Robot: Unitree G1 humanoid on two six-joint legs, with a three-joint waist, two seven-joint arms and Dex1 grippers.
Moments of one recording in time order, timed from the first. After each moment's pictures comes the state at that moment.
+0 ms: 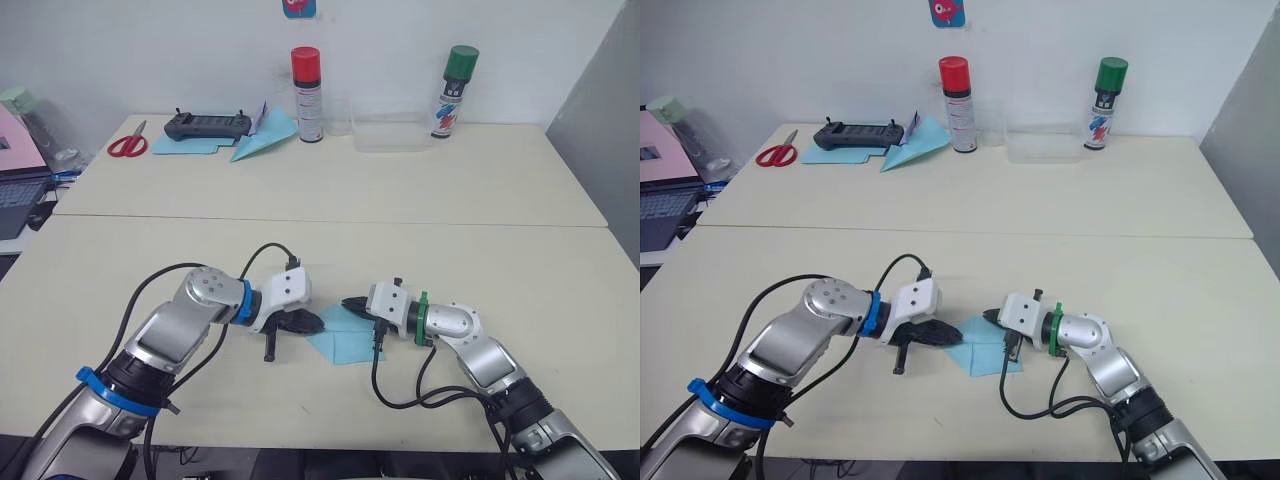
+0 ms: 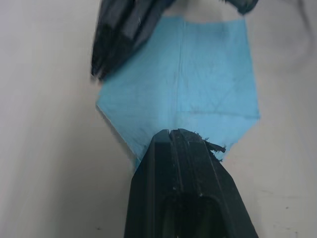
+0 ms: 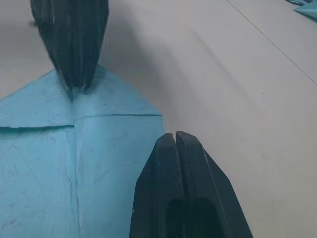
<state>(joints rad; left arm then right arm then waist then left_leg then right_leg) -0.44 0.73 -0.38 -0.13 -0.15 0.48 -1.19 -0.34 -0.37 0.39 0.11 -0.07 -0.05 0.78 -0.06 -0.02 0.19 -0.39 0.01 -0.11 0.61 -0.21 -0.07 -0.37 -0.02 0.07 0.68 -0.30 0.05</state>
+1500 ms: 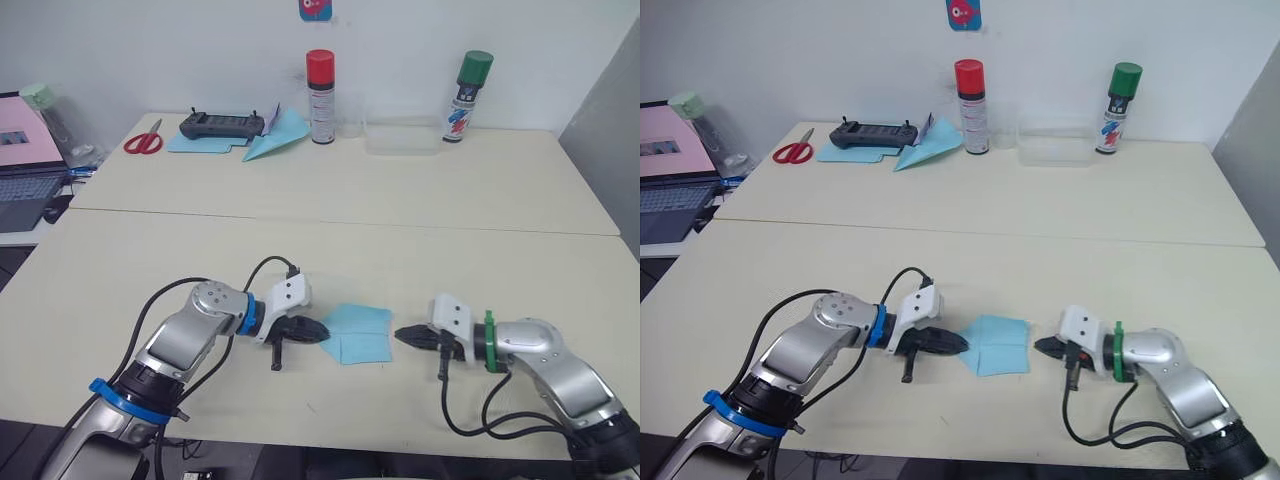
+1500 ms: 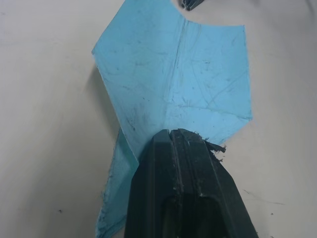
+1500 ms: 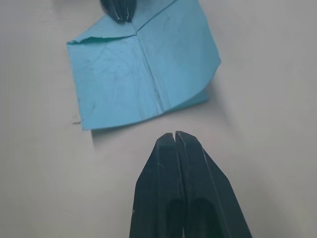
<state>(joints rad) -0.40 0.67 -0.34 -0.08 -0.21 0.52 -1.19 -0.10 -0.72 0.21 -0.25 0.24 0.35 0.97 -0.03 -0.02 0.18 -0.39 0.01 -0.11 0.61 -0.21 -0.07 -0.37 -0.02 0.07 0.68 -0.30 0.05</state>
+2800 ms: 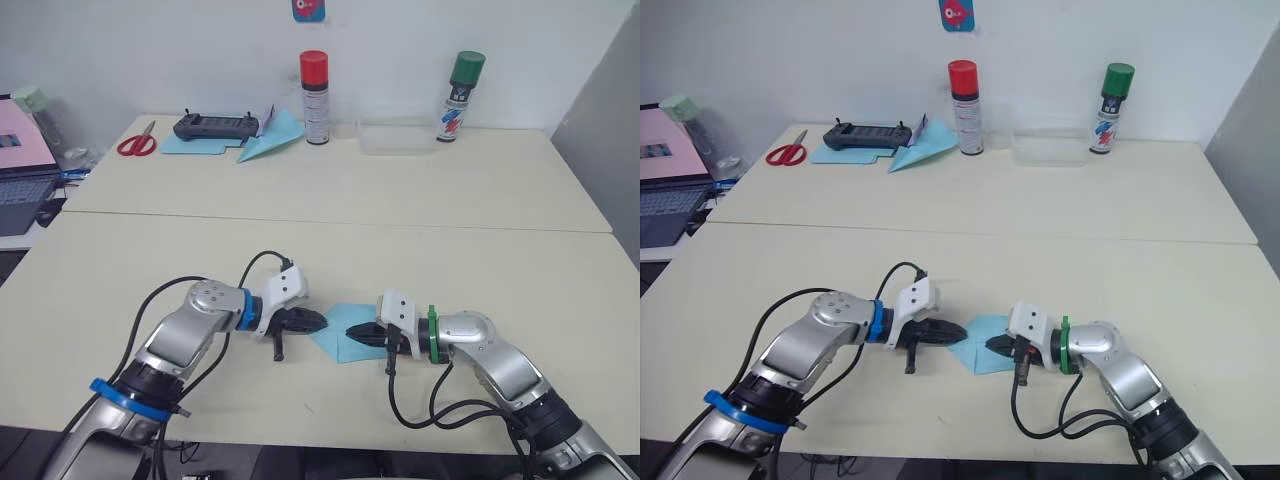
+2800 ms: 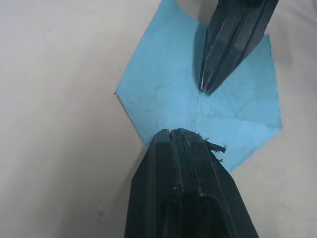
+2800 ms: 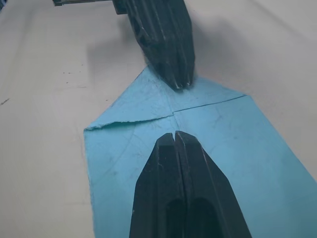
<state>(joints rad) -0.36 0.72 -0.31 -0.03 -0.22 0.42 -1.13 -0.26 -0.47 0.42 -0.13 0.14 0.32 0.88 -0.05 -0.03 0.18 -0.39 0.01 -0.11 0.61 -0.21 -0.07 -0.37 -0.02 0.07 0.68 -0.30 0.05</state>
